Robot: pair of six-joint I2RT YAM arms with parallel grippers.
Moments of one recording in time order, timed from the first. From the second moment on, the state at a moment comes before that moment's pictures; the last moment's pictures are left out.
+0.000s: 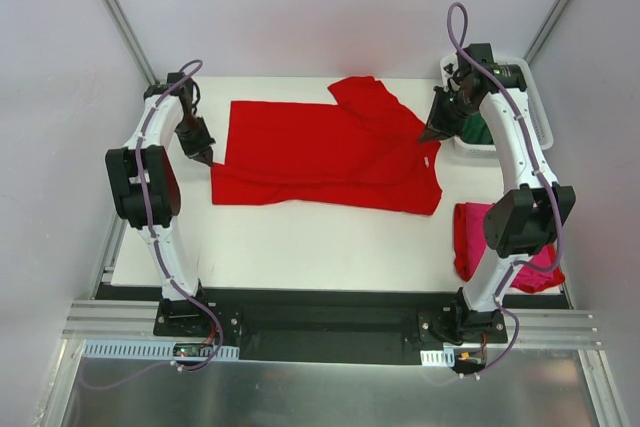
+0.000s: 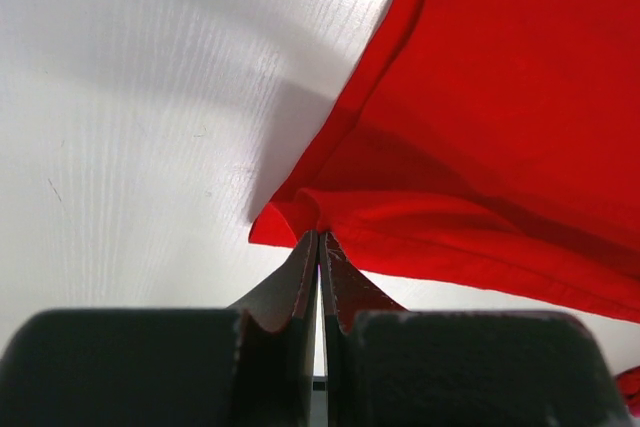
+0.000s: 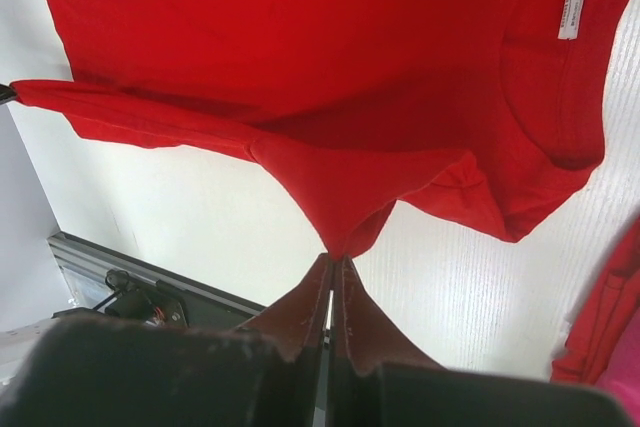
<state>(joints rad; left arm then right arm) 0.10 2.01 1.73 -1.12 0.12 -0.35 0.11 1.81 1.94 -1.27 -0.28 0.35</state>
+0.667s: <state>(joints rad) 0.06 2.08 1.83 -1.14 0.12 -0.35 0.09 1.82 1.94 -1.28 -0.30 0.34</state>
